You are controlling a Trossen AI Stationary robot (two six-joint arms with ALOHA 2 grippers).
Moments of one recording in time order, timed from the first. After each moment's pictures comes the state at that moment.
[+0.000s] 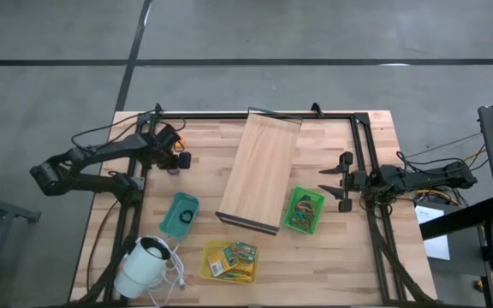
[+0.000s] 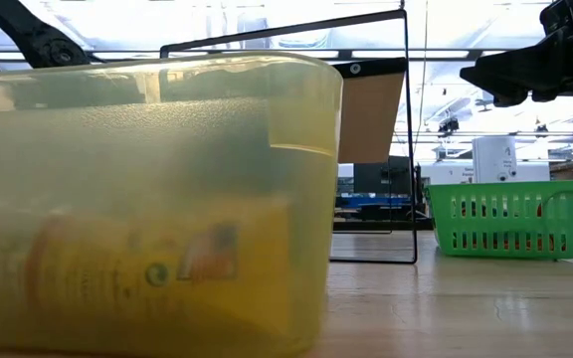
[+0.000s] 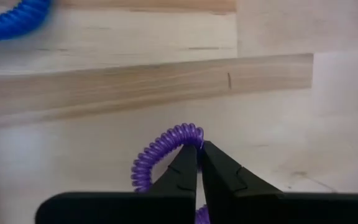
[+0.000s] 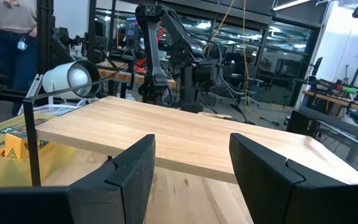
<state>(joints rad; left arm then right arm) 0.75 1.17 0.49 -0.64 0.05 -0.76 0.15 0.13 0.01 0.21 0.24 -0.16</state>
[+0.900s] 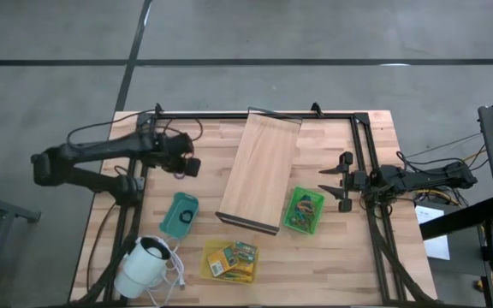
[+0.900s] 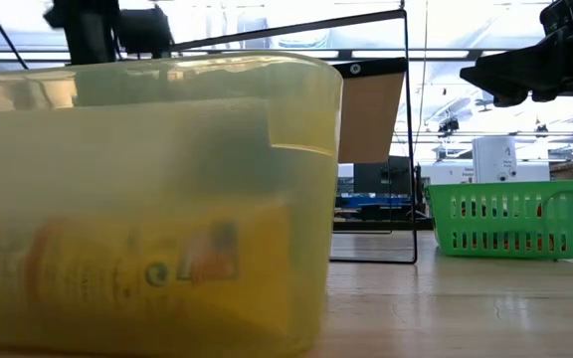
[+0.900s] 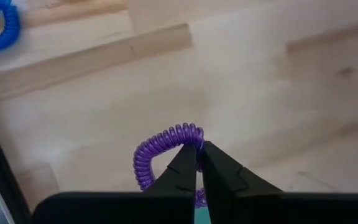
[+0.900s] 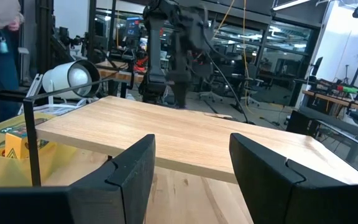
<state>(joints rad) 0.34 1.17 0.84 -1.01 -0.09 -0.96 0.15 0.13 0.01 0.21 0.24 -0.16</state>
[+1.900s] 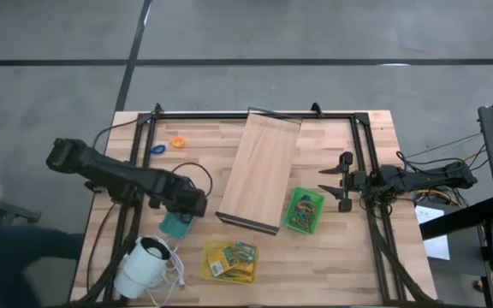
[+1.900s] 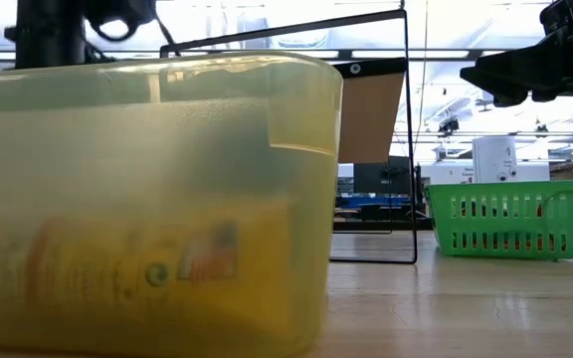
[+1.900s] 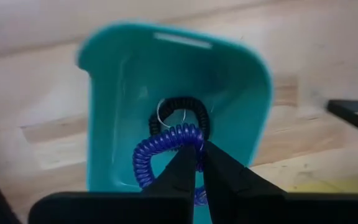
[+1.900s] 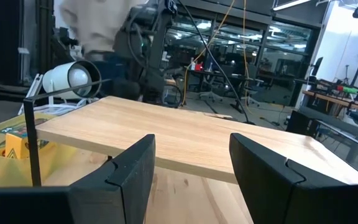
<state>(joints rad) -0.22 1.35 0.85 -0.98 0.03 -1.61 0.15 0.13 0.01 0.21 0.24 -0.16</state>
